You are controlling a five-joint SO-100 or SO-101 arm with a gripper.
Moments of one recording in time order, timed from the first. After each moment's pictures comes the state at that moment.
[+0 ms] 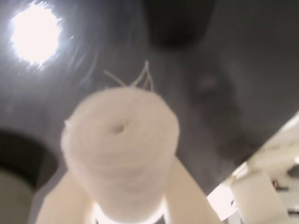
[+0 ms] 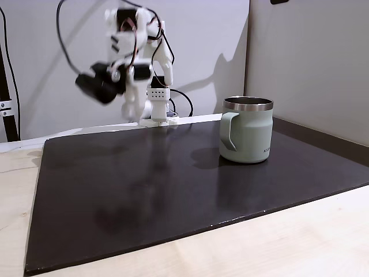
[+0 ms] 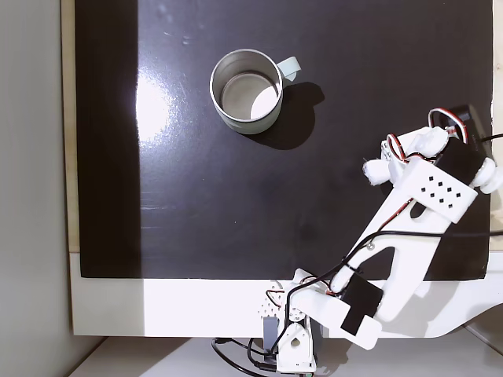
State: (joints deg) arm 30.0 76.6 66.3 98.9 -48.1
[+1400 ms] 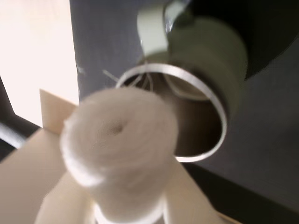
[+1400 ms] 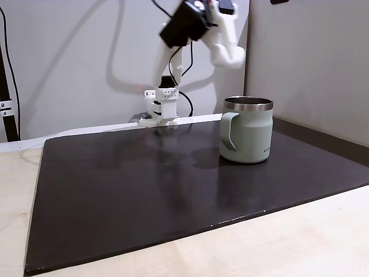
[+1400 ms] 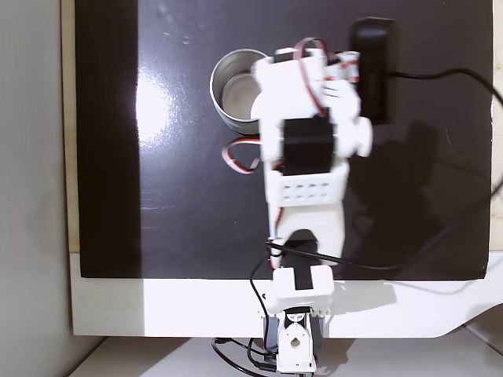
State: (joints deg) arm -5.3 63.9 19.1 102.7 -4.6
